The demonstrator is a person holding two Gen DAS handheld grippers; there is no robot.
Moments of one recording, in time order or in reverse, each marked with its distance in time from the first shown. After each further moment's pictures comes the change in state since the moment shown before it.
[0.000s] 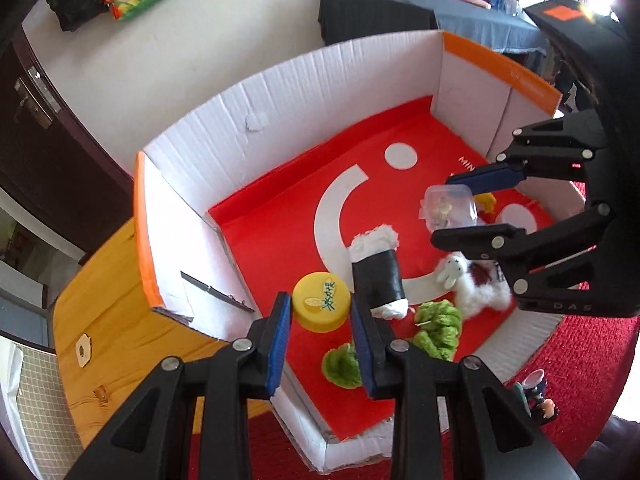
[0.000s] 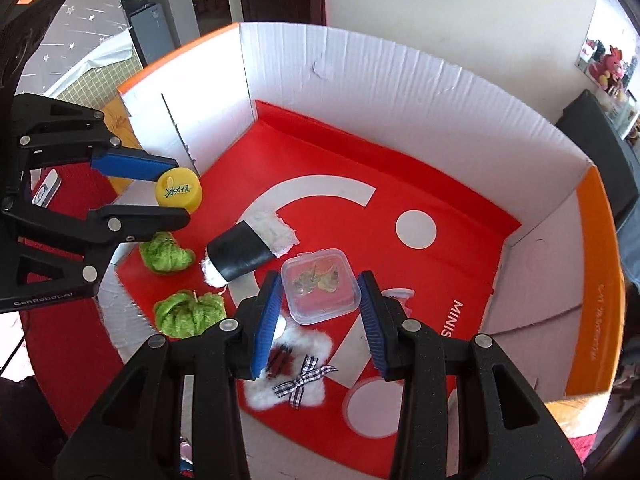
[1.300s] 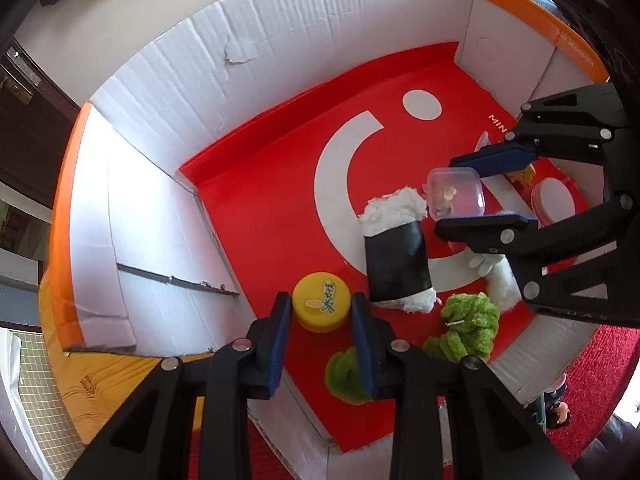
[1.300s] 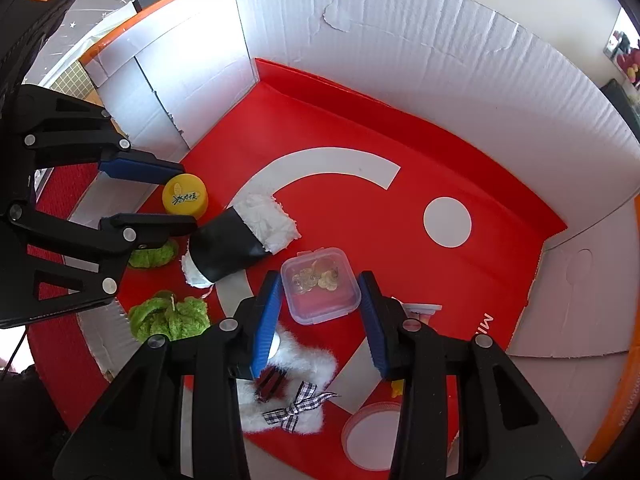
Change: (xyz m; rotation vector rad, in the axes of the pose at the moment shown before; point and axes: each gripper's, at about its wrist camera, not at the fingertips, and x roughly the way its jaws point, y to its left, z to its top) left arm 0.033 0.002 -0.002 -0.029 0.183 -0.011; right arm 0.016 -0.027 -0.007 -0.047 0.131 0.064
